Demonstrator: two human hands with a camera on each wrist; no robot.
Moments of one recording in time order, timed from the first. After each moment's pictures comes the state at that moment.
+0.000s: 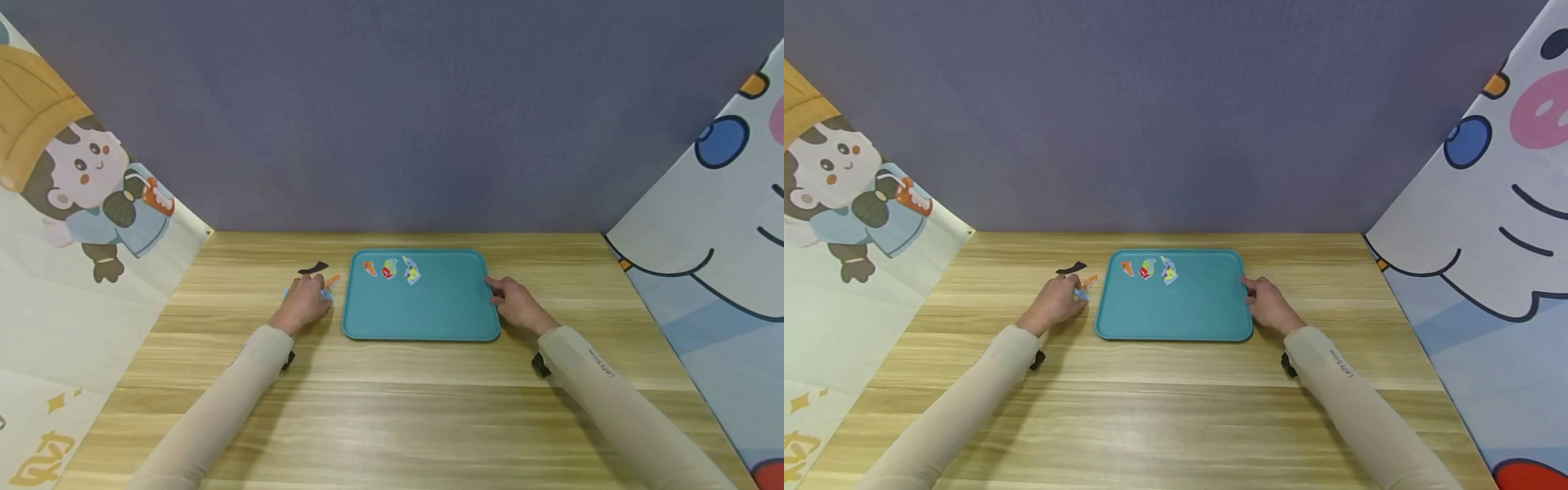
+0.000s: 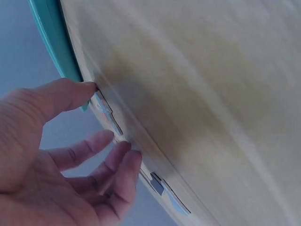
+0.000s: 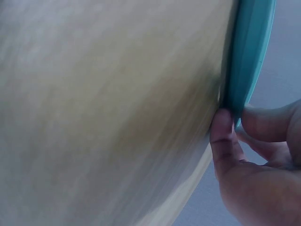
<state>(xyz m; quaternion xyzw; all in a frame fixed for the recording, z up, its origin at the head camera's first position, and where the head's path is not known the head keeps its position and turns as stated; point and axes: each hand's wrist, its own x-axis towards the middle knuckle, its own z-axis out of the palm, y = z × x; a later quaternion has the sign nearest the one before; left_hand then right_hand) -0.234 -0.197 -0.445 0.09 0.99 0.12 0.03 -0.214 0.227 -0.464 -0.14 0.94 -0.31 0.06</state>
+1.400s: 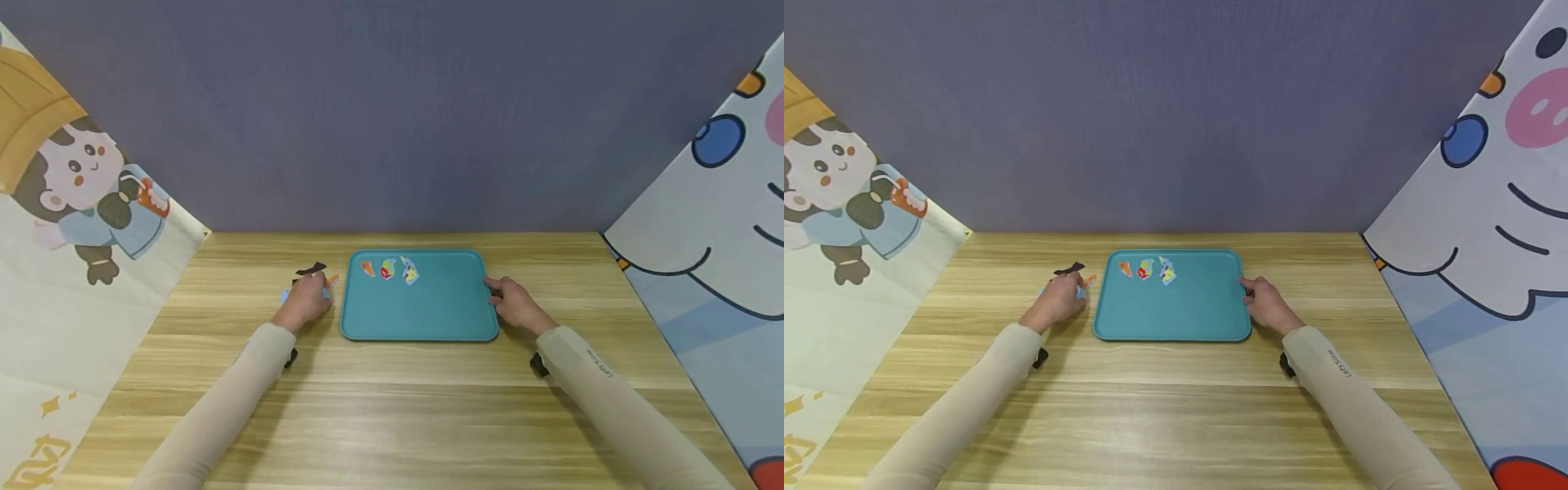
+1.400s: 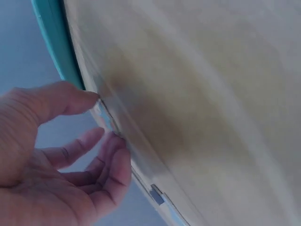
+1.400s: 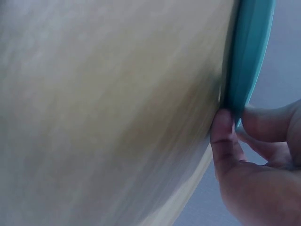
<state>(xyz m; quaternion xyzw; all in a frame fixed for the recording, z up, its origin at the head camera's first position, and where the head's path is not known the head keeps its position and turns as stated) -0.242 -0.193 -0.447 0.11 0.98 0.16 0.04 -0.216 0.230 -0.468 -0.14 0.94 -0.31 0.06</state>
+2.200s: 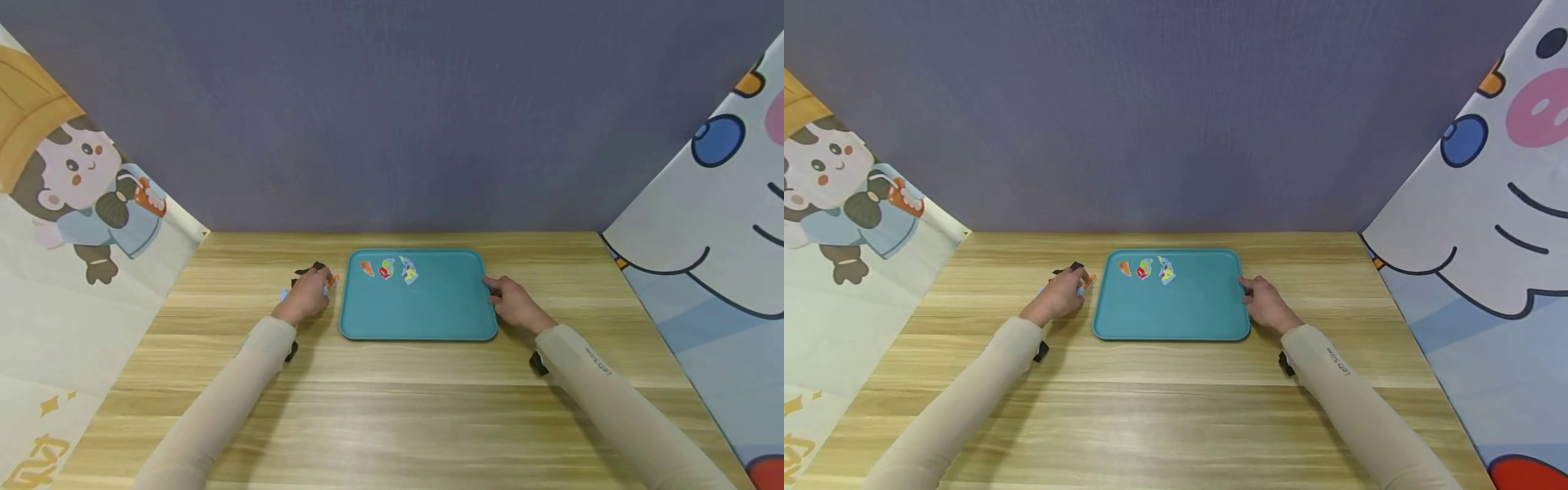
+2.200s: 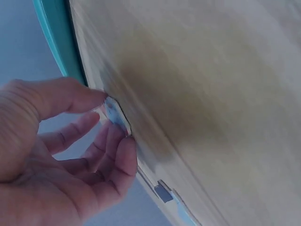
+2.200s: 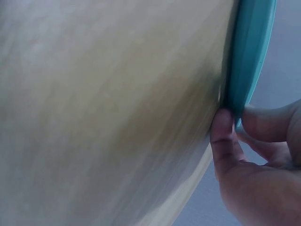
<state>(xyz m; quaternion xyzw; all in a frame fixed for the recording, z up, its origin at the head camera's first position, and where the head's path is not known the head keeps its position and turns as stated) -0.251 -0.192 -0.445 0.12 0.97 0.18 0.10 -0.216 0.228 -0.465 -0.14 0.94 -0.31 0.07</state>
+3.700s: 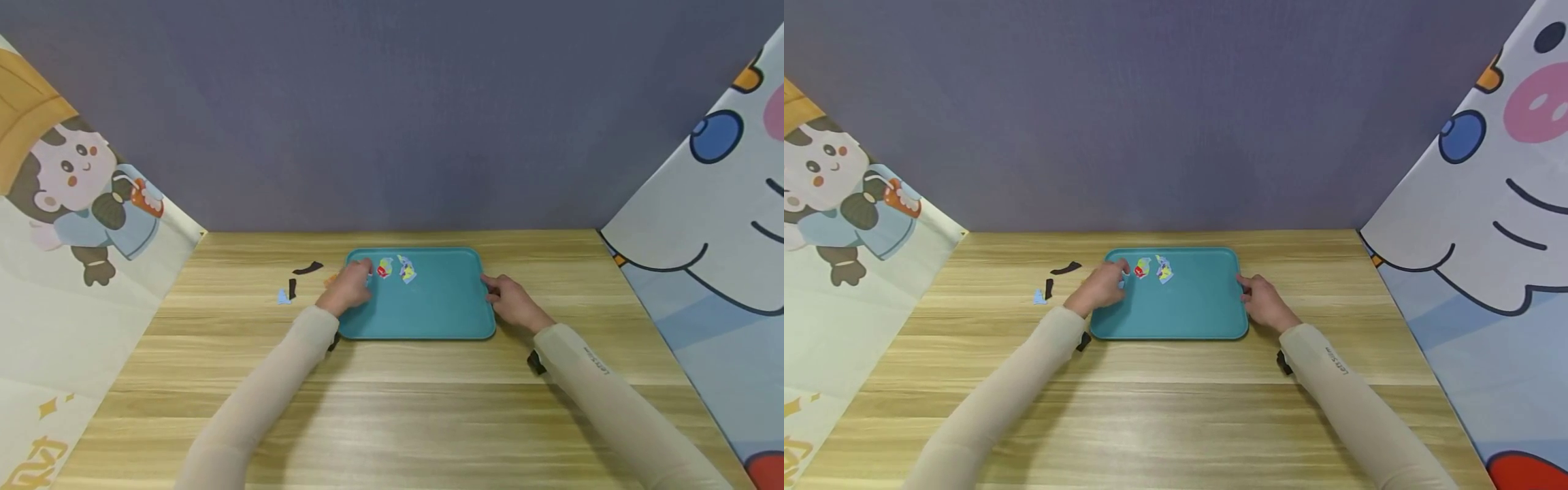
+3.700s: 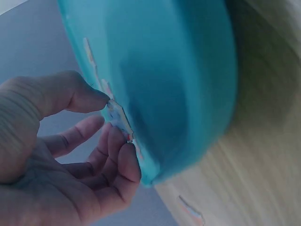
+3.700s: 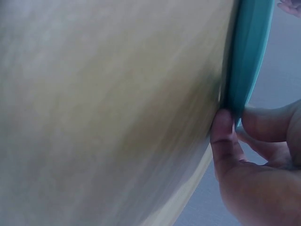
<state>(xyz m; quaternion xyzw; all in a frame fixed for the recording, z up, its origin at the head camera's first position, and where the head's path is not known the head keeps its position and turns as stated) -0.261 -0.107 -0.436 0.15 0.97 0.17 0.08 -0.216 0.228 -0.467 -0.14 0.94 -0.31 0.06</state>
